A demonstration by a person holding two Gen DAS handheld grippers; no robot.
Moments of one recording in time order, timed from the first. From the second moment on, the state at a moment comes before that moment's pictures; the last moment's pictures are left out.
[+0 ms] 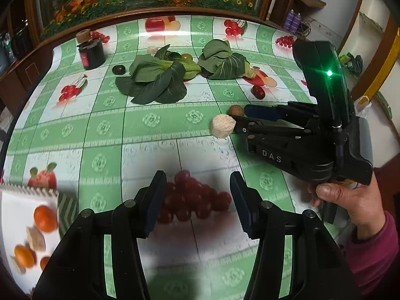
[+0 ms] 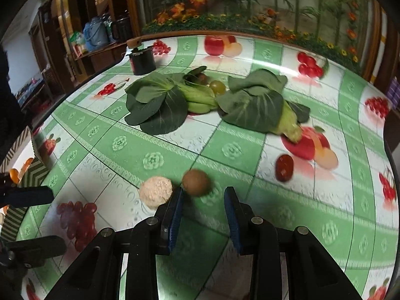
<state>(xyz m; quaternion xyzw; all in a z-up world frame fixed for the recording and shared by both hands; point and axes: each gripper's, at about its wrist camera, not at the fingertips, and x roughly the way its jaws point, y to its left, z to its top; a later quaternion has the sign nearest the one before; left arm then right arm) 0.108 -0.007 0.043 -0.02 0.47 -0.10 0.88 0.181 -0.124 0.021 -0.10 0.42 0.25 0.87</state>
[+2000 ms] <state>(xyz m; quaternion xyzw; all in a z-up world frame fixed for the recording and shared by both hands) 0.006 0.019 0.052 0.01 0.42 -0.04 0.91 0.039 -0.099 0.051 -0.03 0.43 0.31 0.85</state>
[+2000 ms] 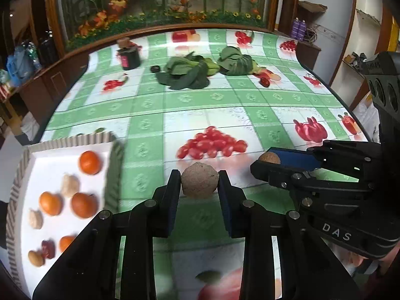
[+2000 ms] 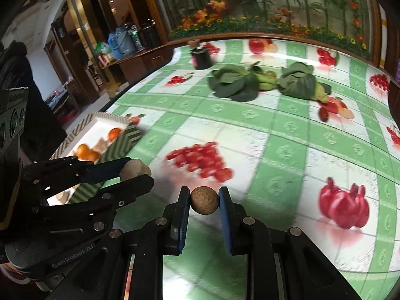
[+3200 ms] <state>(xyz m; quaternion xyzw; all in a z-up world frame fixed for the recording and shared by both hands) -0.074 0.203 0.068 -0.12 0.40 0.07 0.90 -0.010 0.082 0.071 -0.13 0.40 0.44 0.79</state>
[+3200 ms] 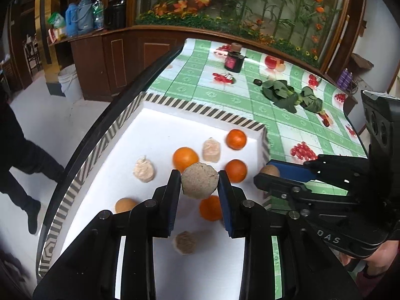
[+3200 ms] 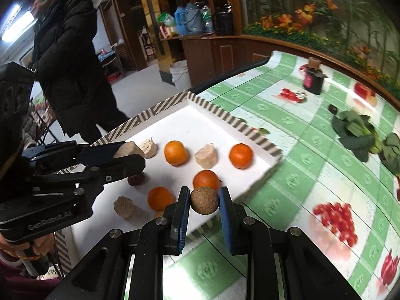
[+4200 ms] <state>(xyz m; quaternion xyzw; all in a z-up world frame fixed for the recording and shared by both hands) -0.065 0.221 0.034 -0.11 0.44 0.12 0.88 -0.007 0.124 0.038 -0.14 0.42 0.45 0.77</state>
